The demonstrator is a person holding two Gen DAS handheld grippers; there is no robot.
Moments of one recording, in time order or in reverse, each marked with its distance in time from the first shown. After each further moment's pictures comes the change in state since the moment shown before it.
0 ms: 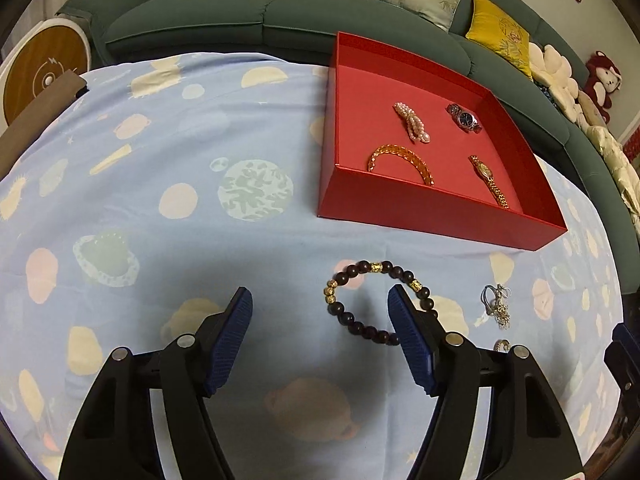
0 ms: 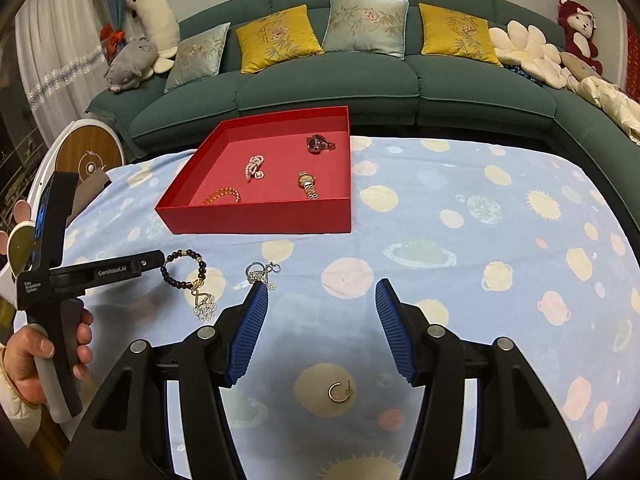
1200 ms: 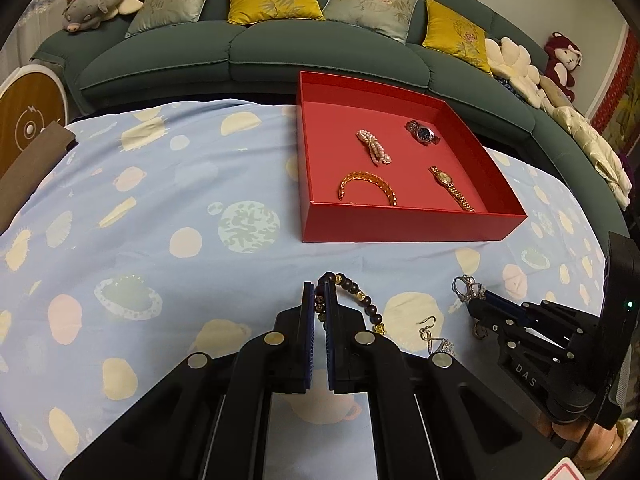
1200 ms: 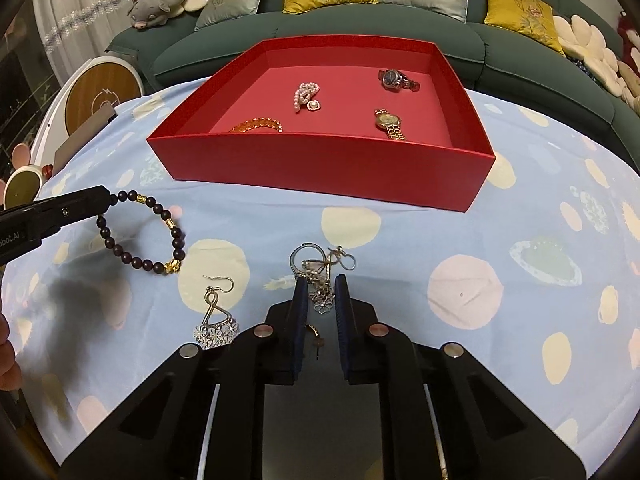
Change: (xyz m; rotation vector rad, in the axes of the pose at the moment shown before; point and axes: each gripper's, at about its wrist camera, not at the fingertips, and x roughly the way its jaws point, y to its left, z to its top) left arm -0.040 0.001 0.001 0.137 -0.091 -0.064; right arm 0.103 0.053 -0.004 -0.131 0.167 0.079
